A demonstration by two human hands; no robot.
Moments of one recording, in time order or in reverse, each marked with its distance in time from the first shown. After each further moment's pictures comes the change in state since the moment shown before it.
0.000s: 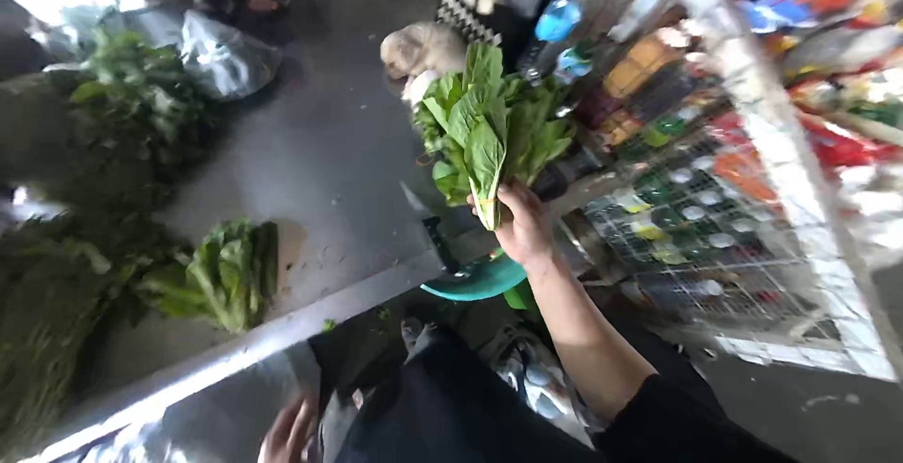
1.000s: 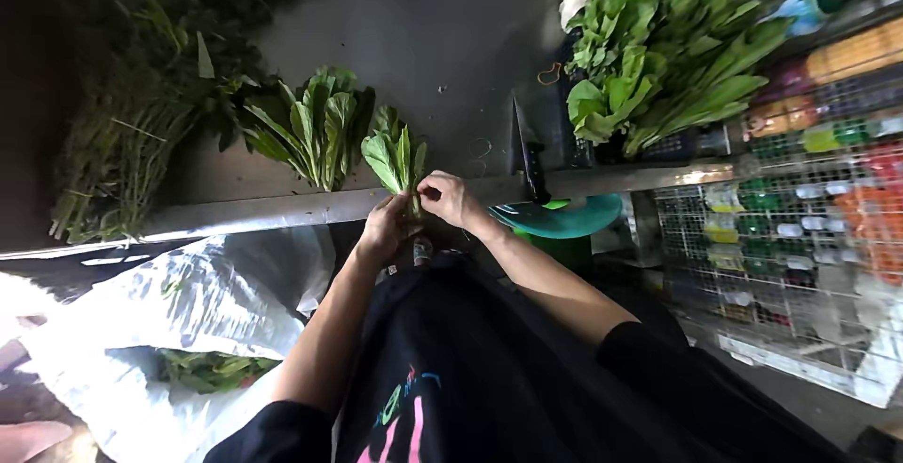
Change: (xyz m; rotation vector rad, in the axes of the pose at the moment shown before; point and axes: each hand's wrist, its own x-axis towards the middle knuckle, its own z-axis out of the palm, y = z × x) left_hand 0.117 0.076 0.024 -0.543 -0.218 -0.227; right_hand -0.076 0.215 0.163 -0.999 -0.766 -0.206
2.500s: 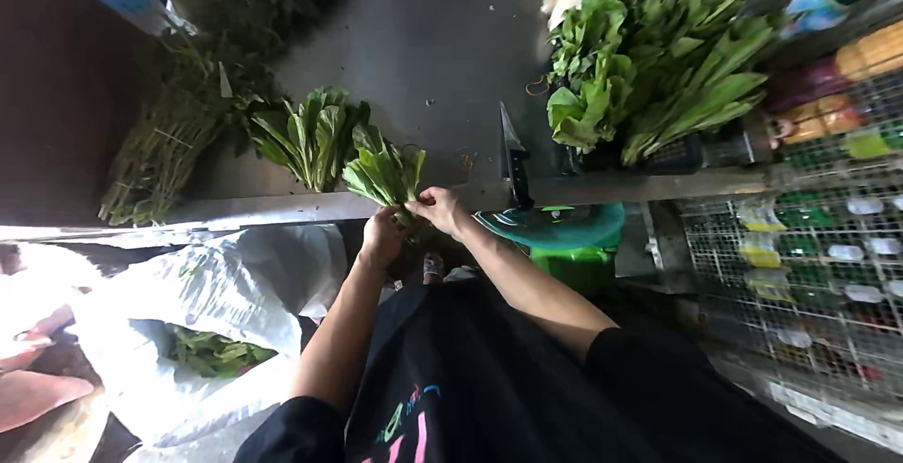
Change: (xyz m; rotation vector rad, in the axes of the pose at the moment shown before) left_hand 0.010 -0.047 0.041 -0.345 0.171 0.135; right_hand -0.030 0.007 -0.026 0.290 -0.170 0.546
